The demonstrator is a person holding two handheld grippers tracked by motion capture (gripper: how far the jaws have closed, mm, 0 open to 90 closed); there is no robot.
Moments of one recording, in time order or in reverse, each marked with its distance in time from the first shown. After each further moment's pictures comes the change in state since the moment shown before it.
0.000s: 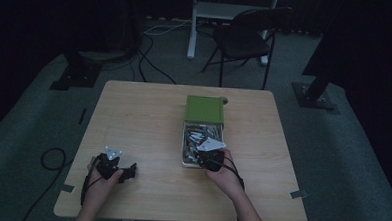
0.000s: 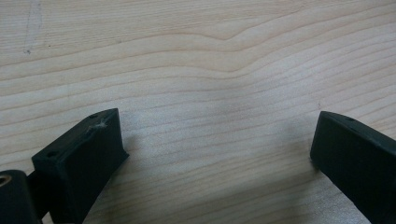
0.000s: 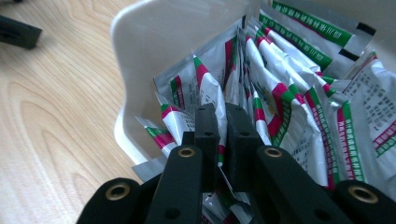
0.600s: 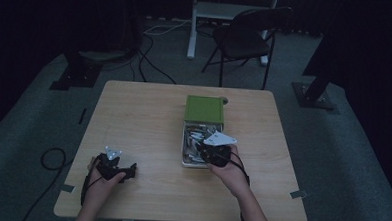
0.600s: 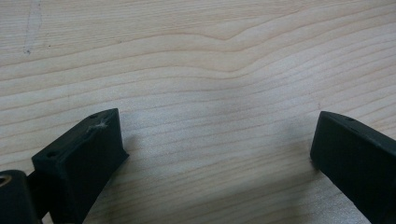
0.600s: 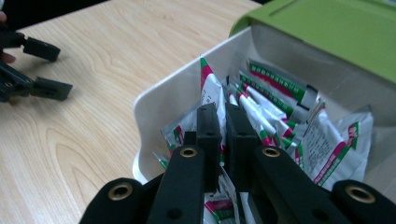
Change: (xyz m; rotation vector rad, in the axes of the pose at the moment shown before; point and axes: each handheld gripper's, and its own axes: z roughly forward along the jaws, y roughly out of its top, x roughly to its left) left arm 0.000 0.000 0.000 0.000 0.000 0.002; right arm -0.009 0.020 -0.031 -0.126 0.021 0.042
